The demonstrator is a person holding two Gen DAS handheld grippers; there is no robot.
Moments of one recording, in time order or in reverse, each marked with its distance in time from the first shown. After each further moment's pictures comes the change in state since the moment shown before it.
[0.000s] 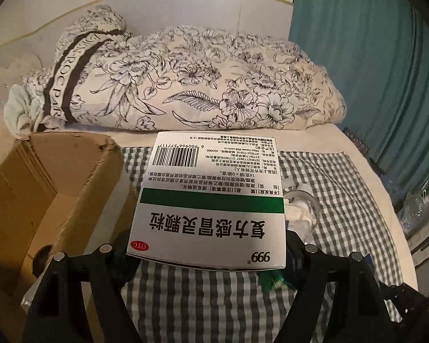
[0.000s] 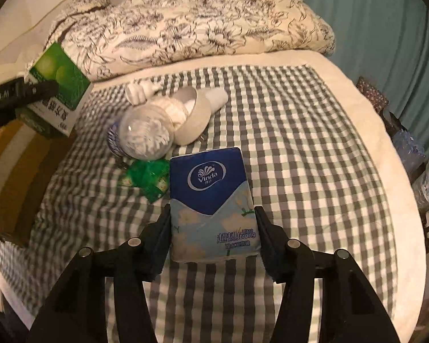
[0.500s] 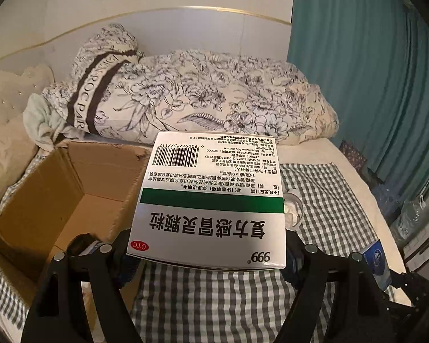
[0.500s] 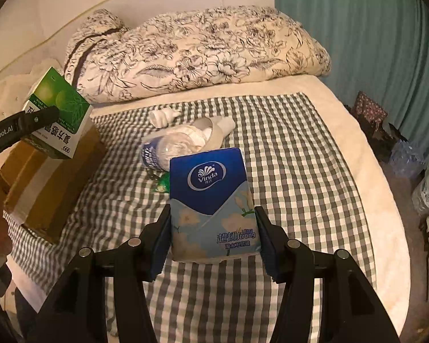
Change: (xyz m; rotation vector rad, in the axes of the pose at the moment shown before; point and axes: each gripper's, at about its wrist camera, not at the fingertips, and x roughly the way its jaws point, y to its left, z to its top) left arm -0.083 0.013 -0.013 -0.005 -0.086 0.017; right arm -0.079 0.013 -0.008 -0.010 -0.094 0.037
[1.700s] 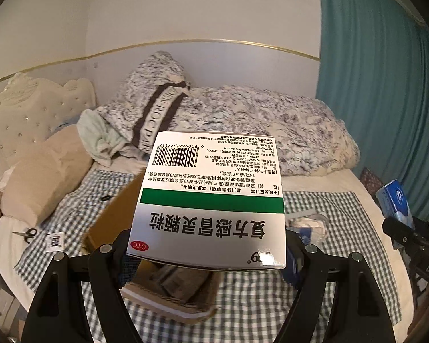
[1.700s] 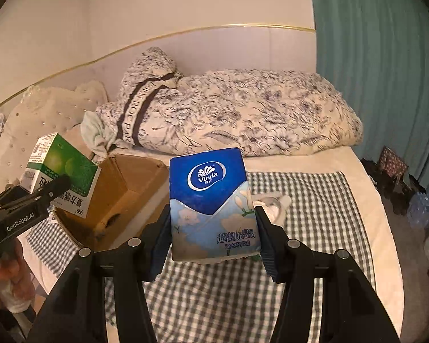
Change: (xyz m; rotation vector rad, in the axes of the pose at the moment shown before) left arm -0.122 0.095 0.010 -0.065 -0.125 0.137; right arm -0.098 0.122 0.061 -0.124 -0.223 0.132
